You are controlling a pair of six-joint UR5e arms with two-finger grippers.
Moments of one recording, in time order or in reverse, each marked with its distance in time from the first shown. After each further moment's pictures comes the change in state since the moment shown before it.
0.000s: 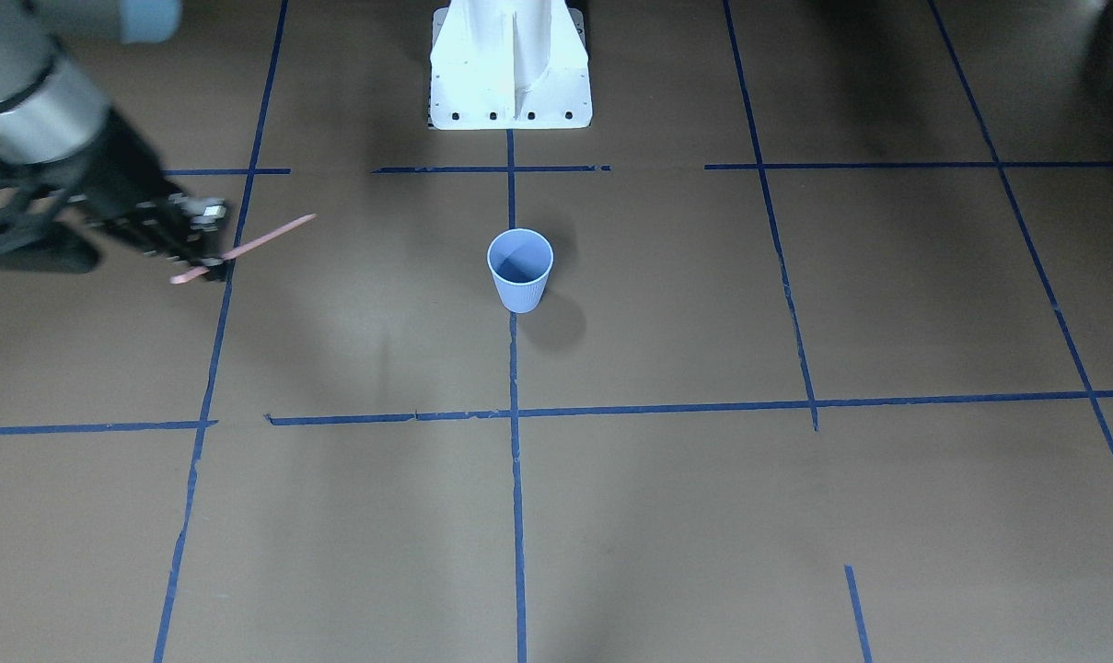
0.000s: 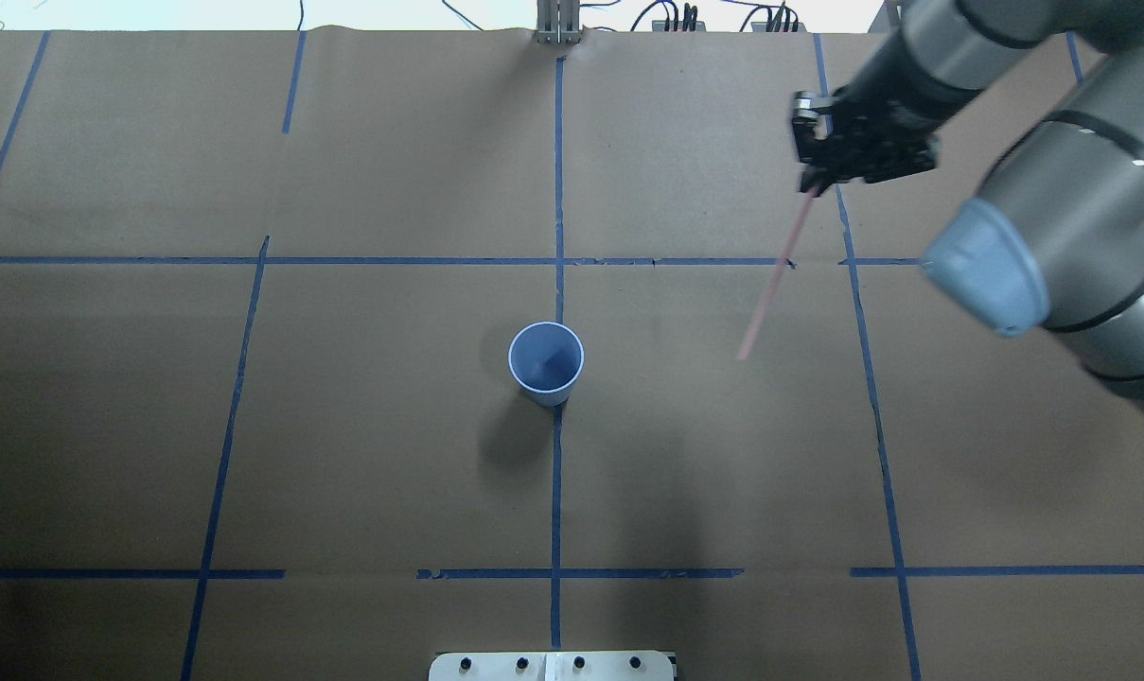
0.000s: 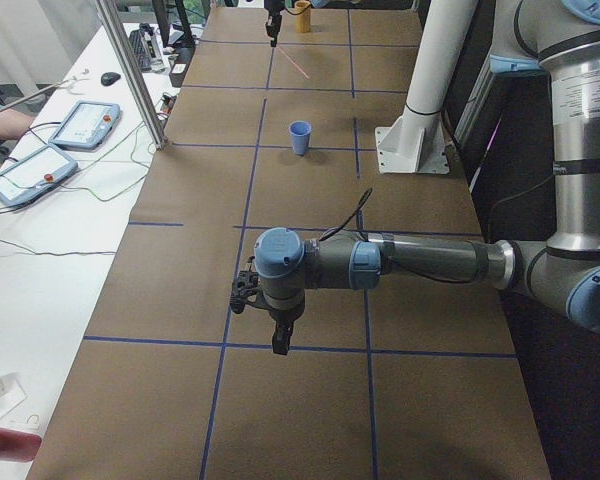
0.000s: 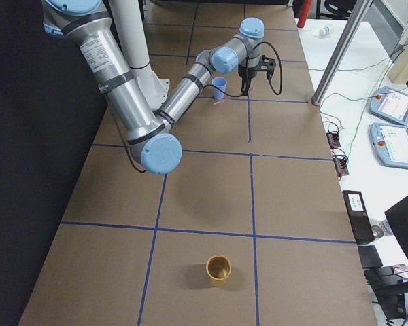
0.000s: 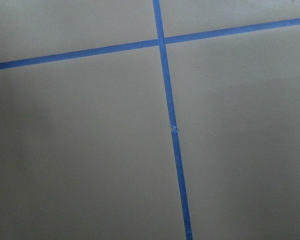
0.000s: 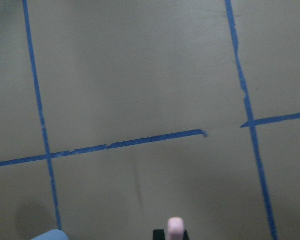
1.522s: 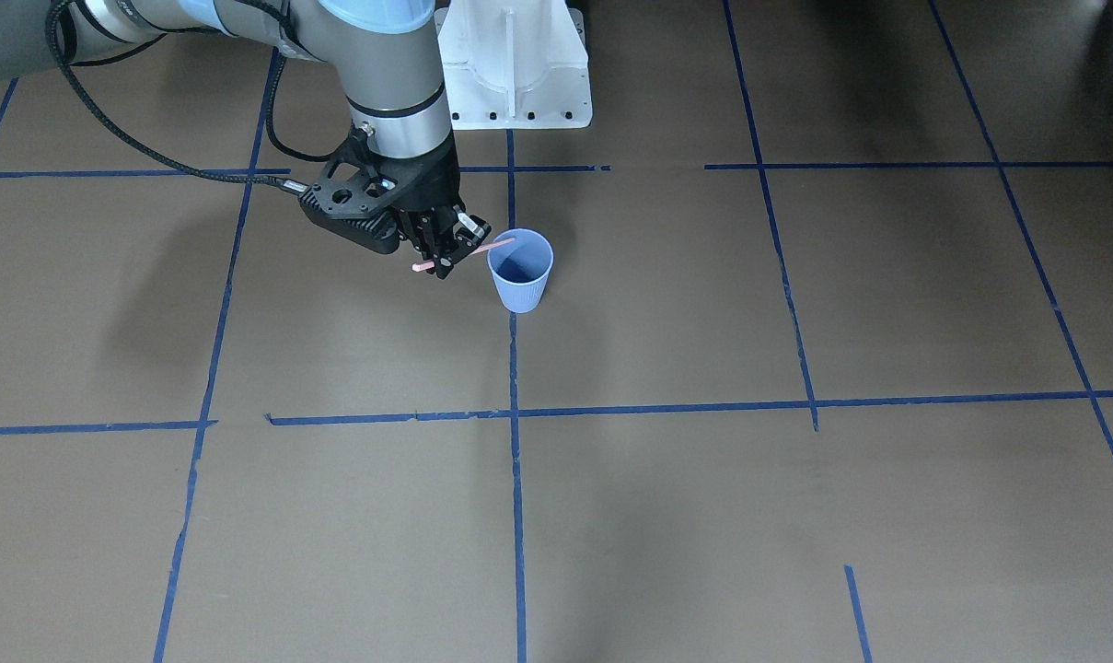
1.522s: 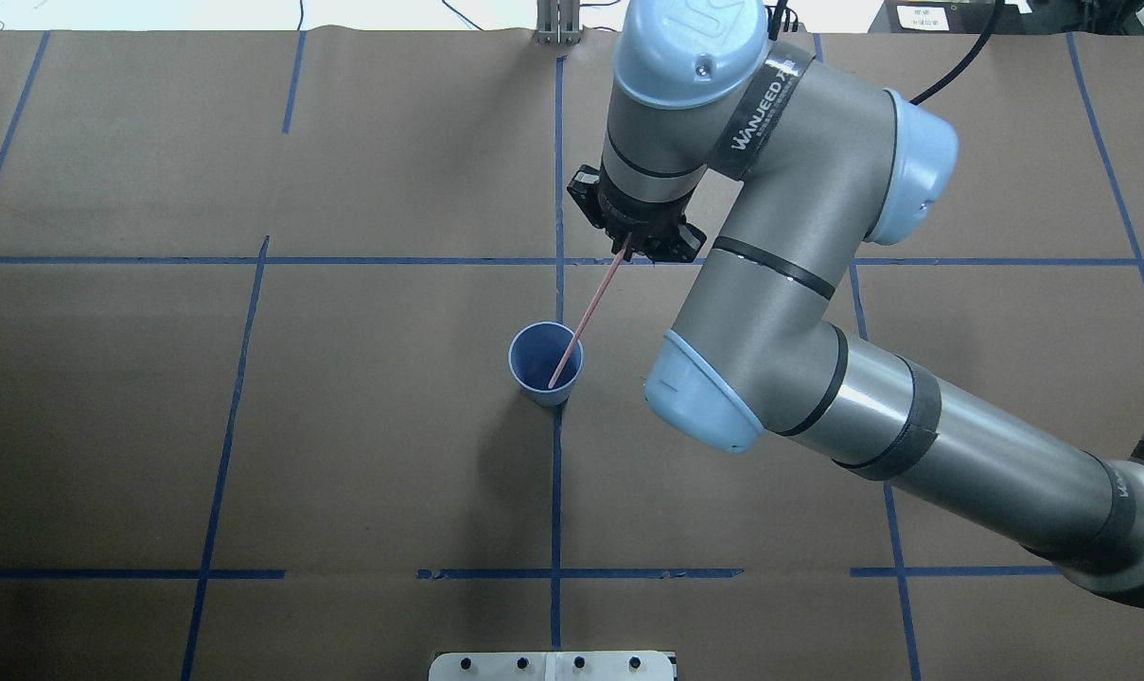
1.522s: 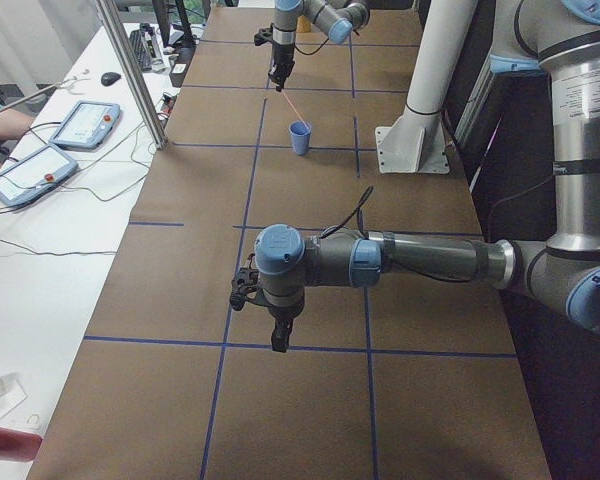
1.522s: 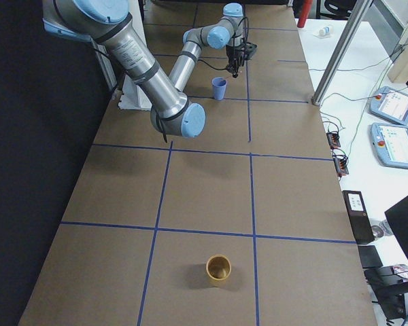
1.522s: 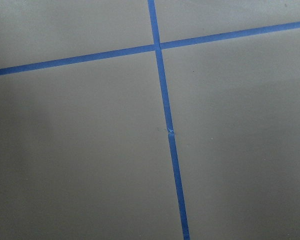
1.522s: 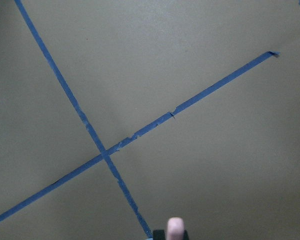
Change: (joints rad) left arm 0.000 0.000 -0.008 0.000 0.000 -0.001; right arm -0.274 0.231 -0.202 -0.026 -0.310 0.436
